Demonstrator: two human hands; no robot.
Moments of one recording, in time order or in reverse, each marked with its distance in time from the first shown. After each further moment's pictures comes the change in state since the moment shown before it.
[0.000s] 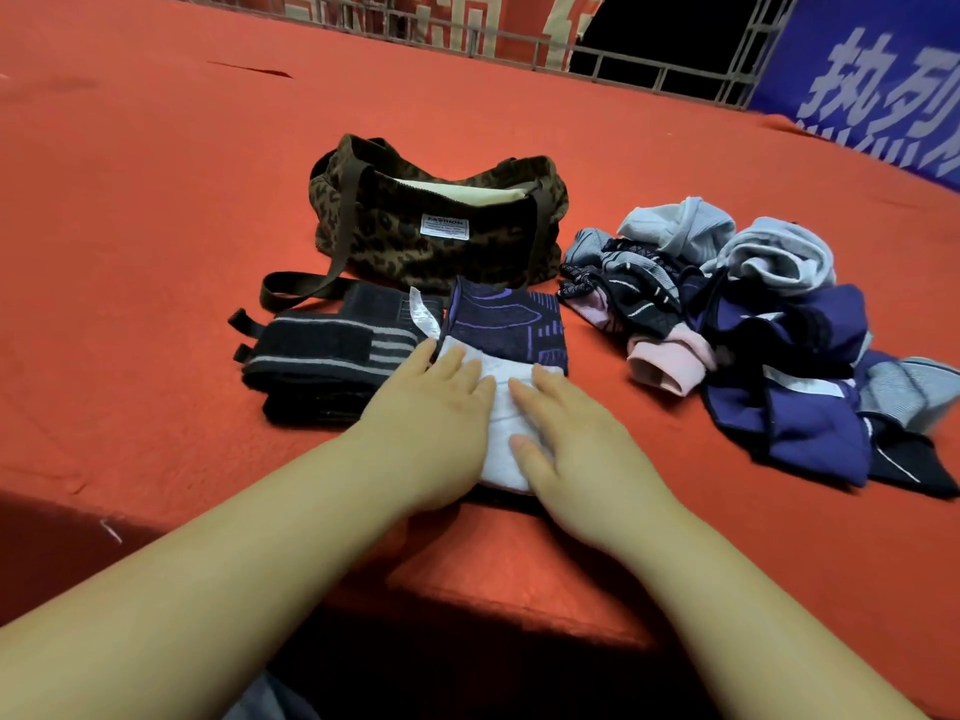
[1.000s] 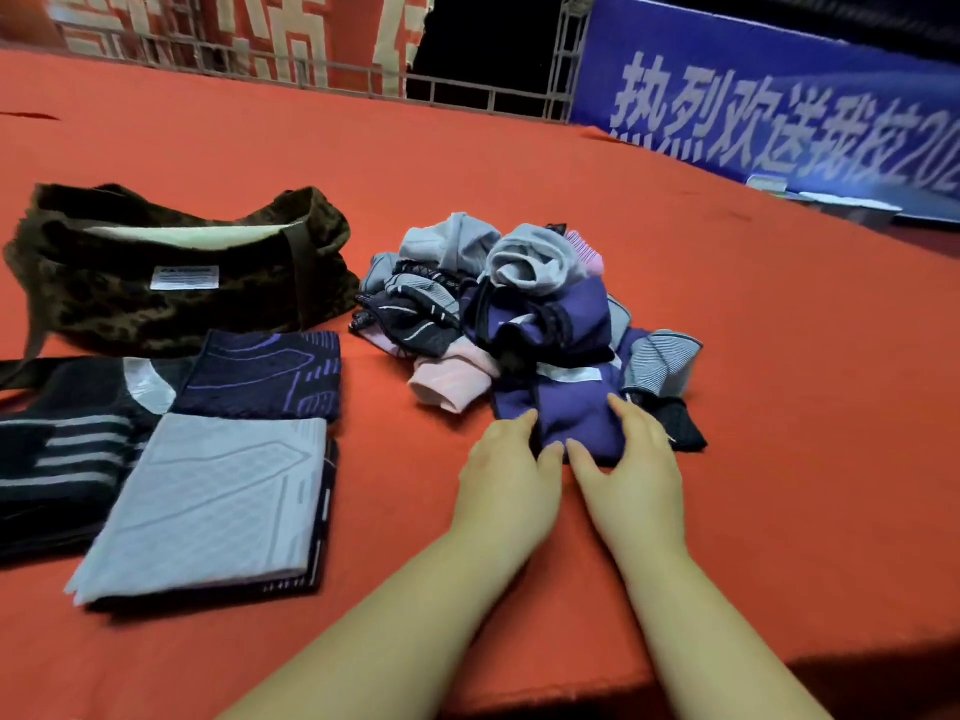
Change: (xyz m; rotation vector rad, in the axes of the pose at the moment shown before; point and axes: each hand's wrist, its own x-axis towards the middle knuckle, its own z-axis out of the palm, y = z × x) left_hand 0.124 0.208 -0.002 -1.332 0.193 -0.158; right_hand -0.077 0.185 -0.030 0.197 0.695 0.619
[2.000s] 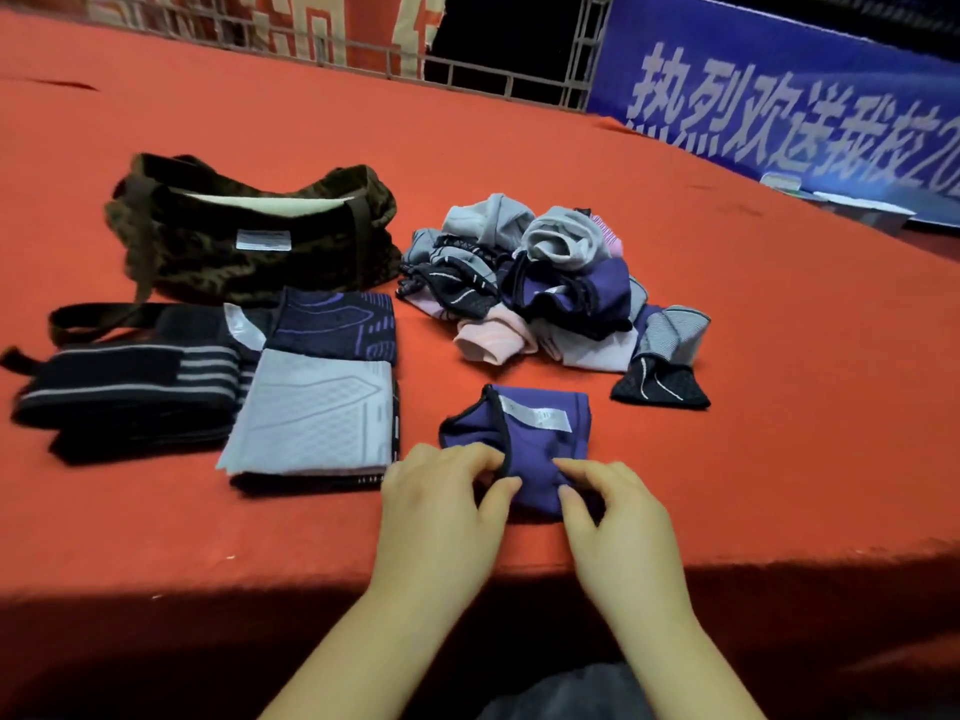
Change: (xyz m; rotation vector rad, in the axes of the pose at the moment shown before) left_hand -0.121 -0.003 -0.088 0.317 0.260 0.215; right_hand -0.114 -0.057 -0.036 0.045 -0.168 -0.086
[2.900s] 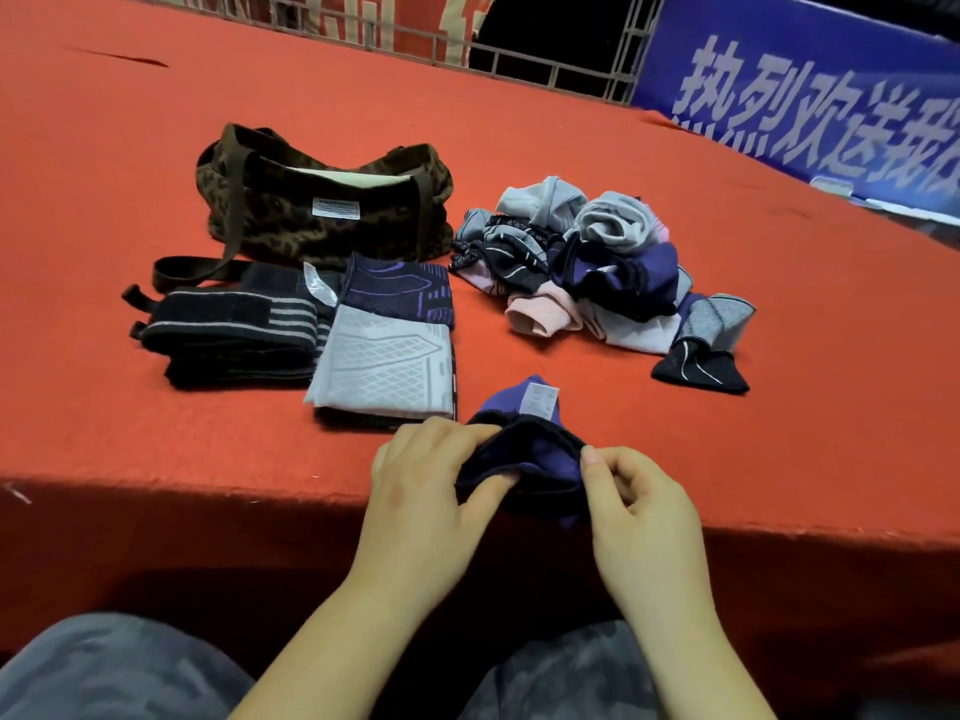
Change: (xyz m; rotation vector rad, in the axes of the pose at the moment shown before) left_hand -0.043 -0.028 -0.038 -0.045 0.069 0.027; right_hand -0.041 -0.049 -0.010 0.267 -0.044 0.130
